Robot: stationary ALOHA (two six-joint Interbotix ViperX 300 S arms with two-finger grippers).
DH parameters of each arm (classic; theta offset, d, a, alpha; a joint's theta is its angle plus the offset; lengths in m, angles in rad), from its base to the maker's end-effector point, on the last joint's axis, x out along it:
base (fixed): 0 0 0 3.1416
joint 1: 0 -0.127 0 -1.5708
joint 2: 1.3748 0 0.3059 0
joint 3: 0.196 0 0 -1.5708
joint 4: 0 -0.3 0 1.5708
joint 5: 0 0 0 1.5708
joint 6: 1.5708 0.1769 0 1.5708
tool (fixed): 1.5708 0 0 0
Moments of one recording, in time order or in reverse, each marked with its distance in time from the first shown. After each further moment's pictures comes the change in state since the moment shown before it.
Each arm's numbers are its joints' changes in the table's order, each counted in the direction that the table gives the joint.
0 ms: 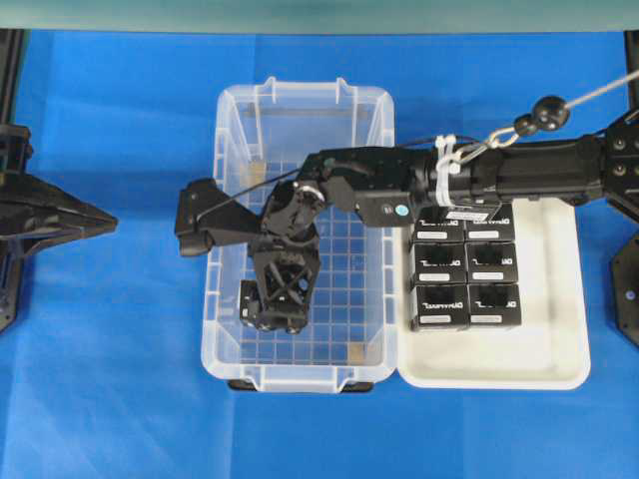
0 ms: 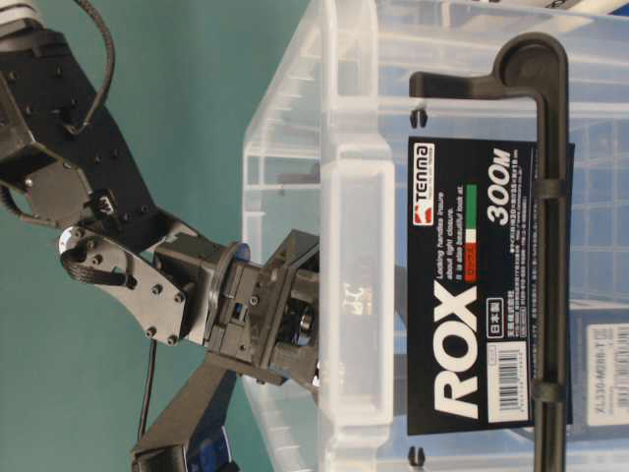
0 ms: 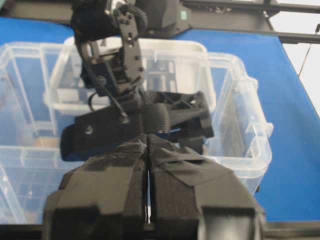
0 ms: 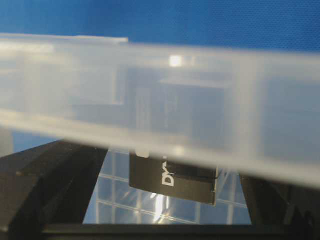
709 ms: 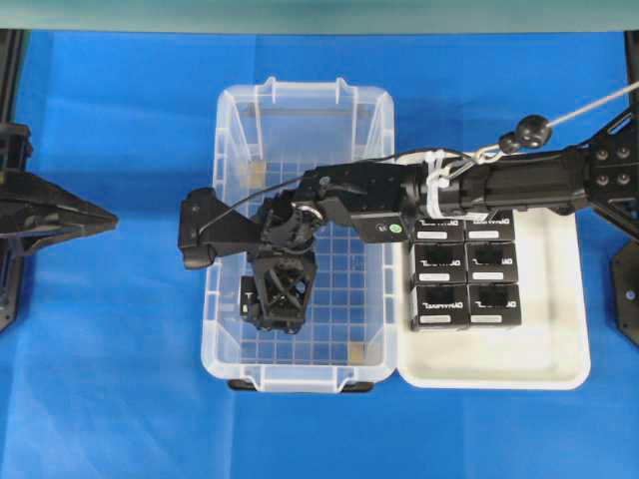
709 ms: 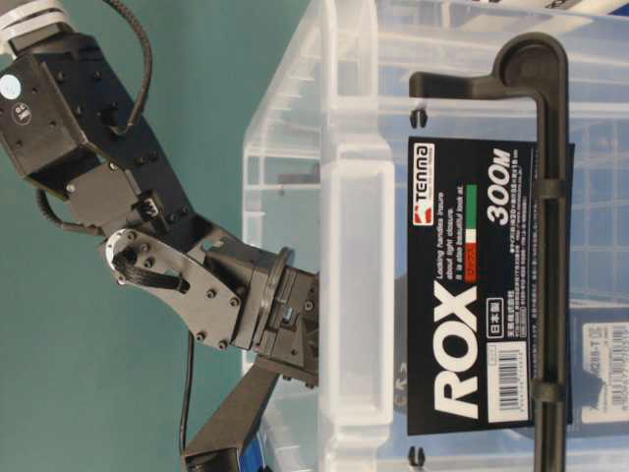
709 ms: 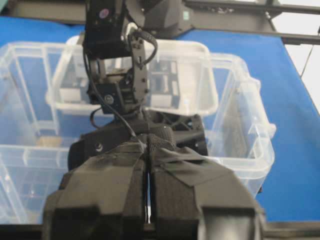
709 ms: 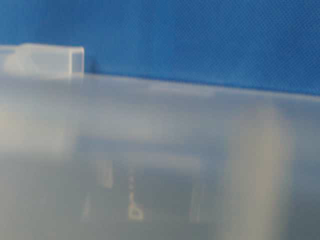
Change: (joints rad) left arm -0.006 0.000 0.000 0.000 -0.002 -0.002; right arm -0.012 -0.035 -0.018 0.107 0.097 0.008
